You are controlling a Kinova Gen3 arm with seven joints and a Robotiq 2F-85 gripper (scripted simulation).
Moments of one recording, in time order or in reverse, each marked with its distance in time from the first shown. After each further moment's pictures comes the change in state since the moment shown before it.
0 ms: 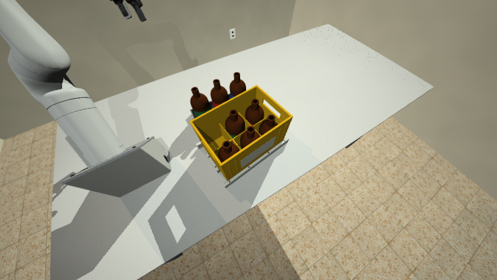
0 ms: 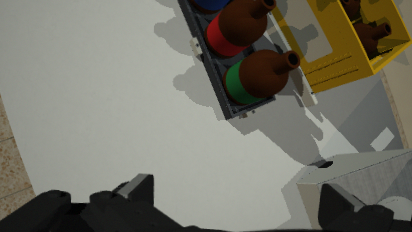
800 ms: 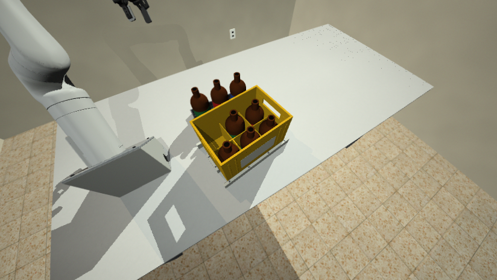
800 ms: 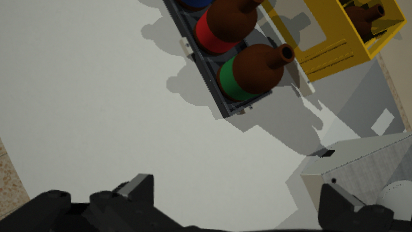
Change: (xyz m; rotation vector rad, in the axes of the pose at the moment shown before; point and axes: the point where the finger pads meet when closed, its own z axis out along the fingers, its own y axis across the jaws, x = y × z) arm 0.011 -0.002 0.010 -0.014 -0.041 0.089
